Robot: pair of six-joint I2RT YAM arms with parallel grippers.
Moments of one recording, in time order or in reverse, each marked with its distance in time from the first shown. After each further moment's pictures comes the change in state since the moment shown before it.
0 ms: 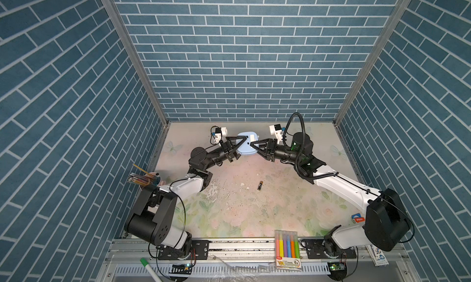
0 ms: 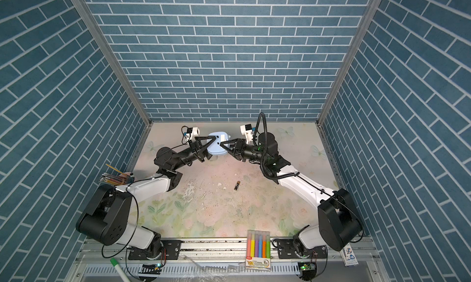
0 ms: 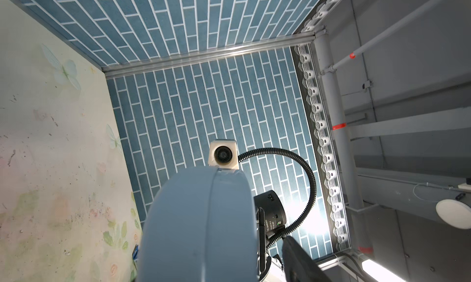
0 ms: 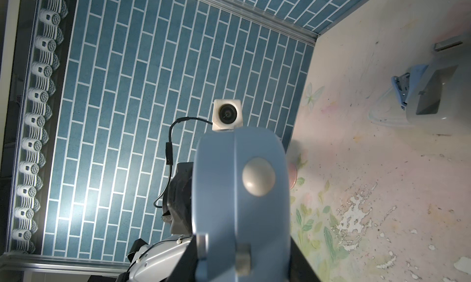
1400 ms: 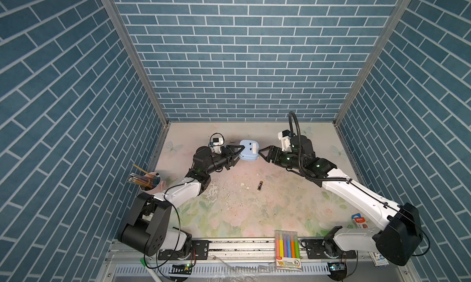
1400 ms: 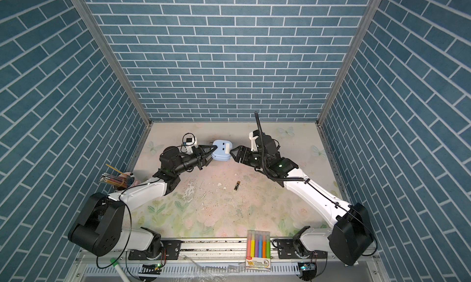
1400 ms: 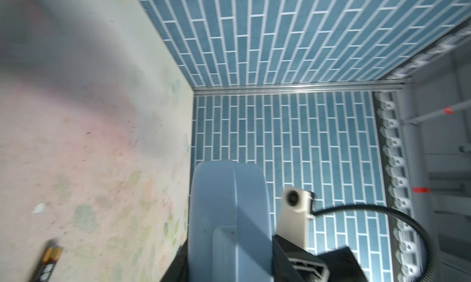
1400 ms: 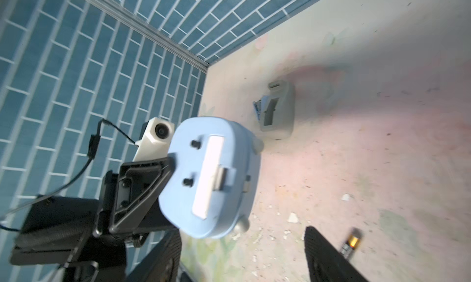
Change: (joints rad) left arm -0.008 -0.099 -0.048 -0.406 -0.167 0.150; right arm 0.012 -0.115 0.033 -0.534 0.356 -0.321
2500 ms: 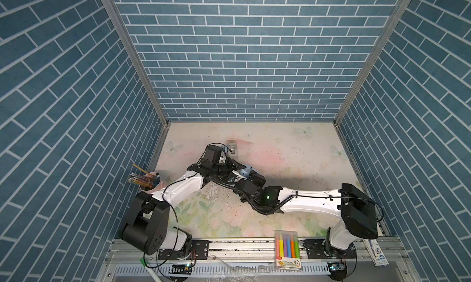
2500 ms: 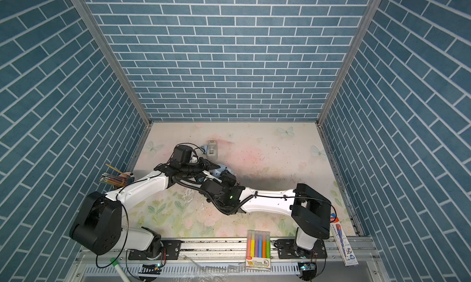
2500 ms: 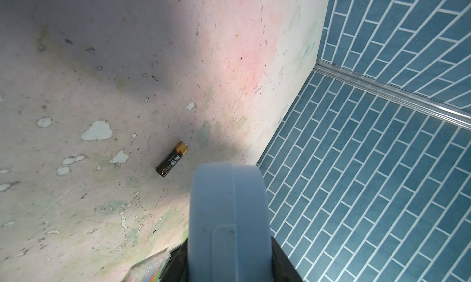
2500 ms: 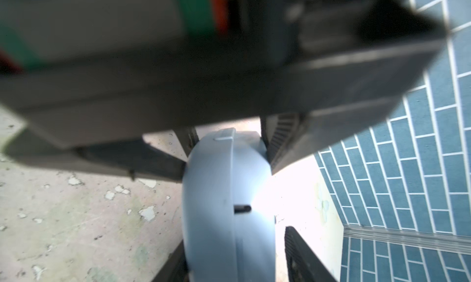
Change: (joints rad) left arm -0.042 0.031 0.168 -0.882 0.033 0.085; right arm 0.634 0.337 0.056 -0.096 1.196 -1.149
